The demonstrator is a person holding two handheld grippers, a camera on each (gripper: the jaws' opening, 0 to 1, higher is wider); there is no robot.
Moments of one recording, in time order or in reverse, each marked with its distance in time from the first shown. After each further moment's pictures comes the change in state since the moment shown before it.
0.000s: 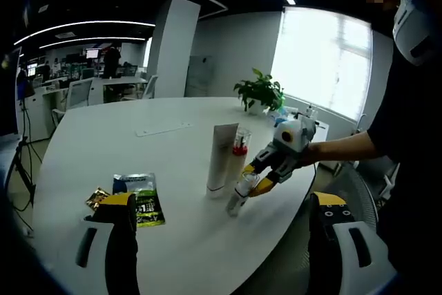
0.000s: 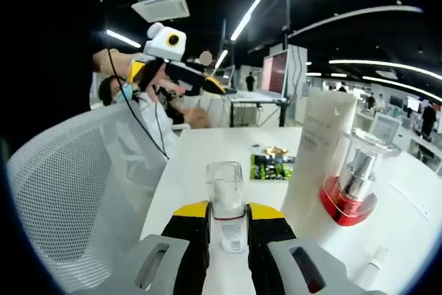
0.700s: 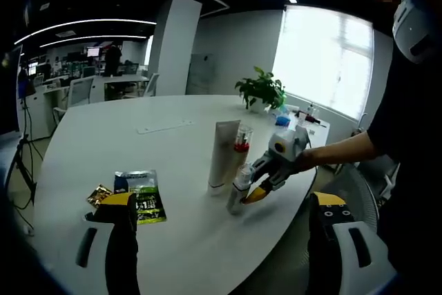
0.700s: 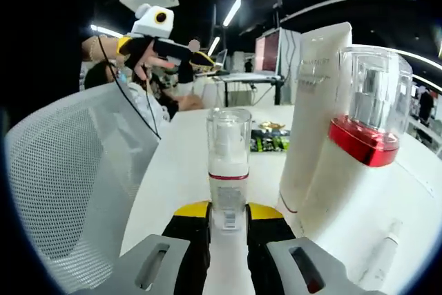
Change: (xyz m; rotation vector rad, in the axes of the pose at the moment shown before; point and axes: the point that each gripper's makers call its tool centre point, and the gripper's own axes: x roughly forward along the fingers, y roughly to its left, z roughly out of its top) left arm 0.000 -0.002 -0.003 -0.004 0.011 0.009; right arm 0.013 -0.011 -0.042 0.055 0.078 -0.020
